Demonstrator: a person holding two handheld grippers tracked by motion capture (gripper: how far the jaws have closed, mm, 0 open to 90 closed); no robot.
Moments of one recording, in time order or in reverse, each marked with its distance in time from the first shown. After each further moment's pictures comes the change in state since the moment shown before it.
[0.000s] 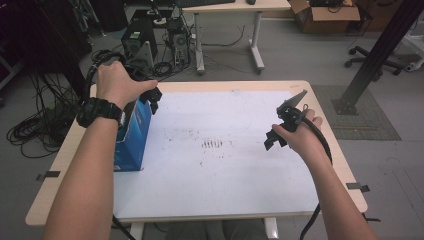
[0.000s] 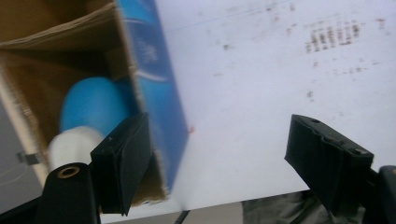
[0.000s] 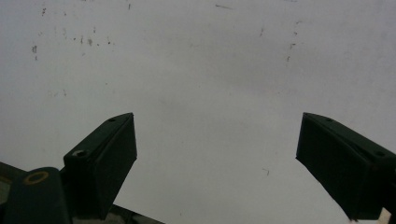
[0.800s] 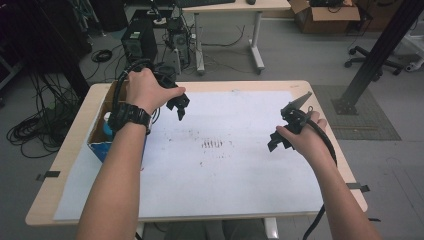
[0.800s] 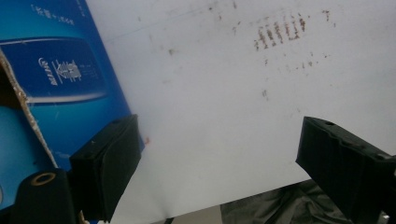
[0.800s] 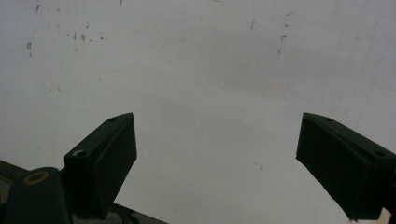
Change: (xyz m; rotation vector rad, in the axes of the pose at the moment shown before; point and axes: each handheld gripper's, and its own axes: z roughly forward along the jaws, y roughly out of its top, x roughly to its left) left arm -0.048 0.009 0.016 0.023 -0.067 0.073; right arm -0.010 -0.007 0.000 -0.007 0.010 0.010
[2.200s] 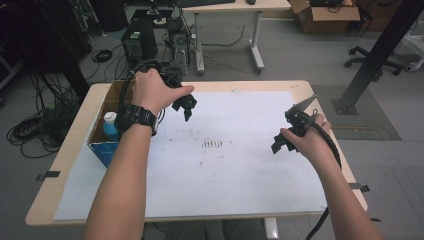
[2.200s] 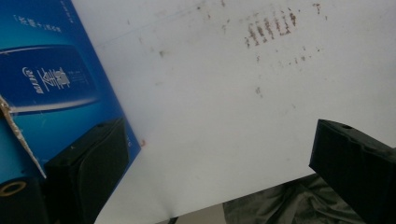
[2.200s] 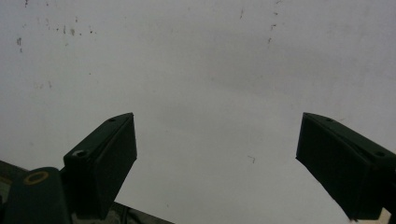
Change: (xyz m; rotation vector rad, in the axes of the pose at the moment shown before) left arm -0.012 0.001 0.001 -0.001 0.019 0.044; right arm -0.009 -0.008 0.001 0.001 0.001 0.014
